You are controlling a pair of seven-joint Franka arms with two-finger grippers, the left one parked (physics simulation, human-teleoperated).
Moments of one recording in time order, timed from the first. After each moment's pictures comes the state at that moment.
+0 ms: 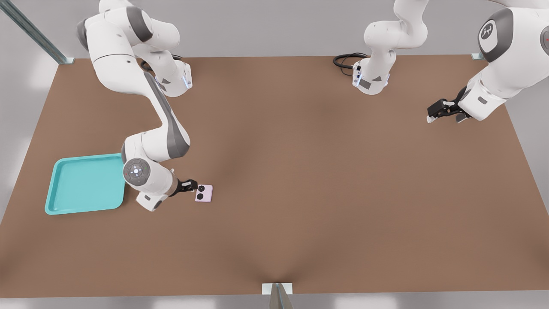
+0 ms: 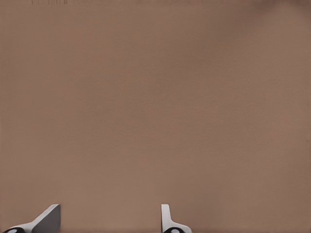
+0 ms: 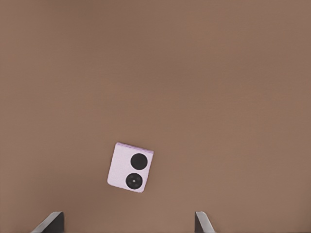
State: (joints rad) arm 0.11 0.51 0.20 -1.53 -0.05 1.94 0.14
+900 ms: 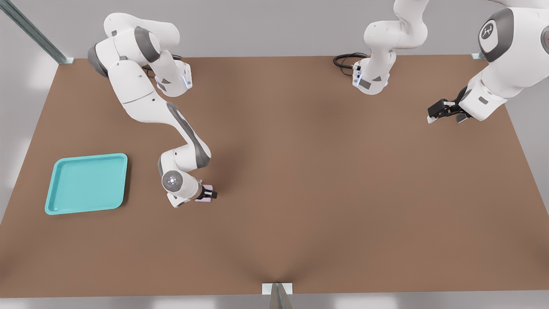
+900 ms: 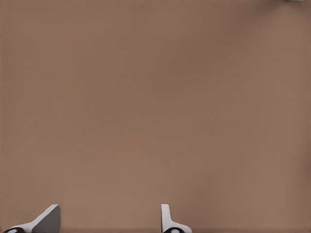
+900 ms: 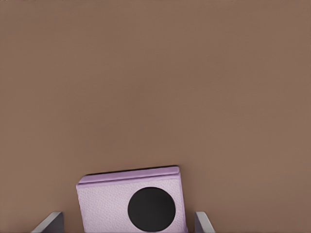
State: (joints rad) arm 0.12 0.70 0.21 -1.76 -0.05 2.37 0.53
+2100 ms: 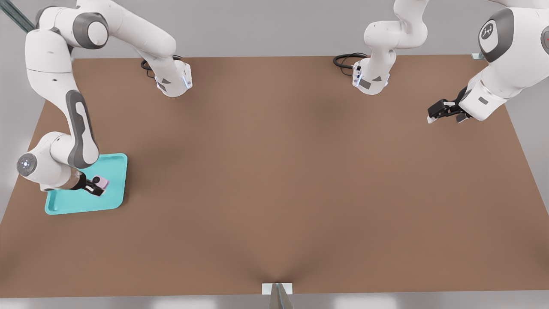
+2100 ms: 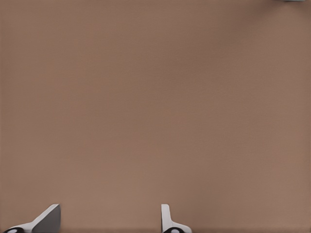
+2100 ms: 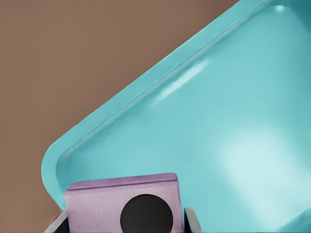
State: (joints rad) arm -0.59 0.54 0.21 -1.83 -0.12 2.28 0.23
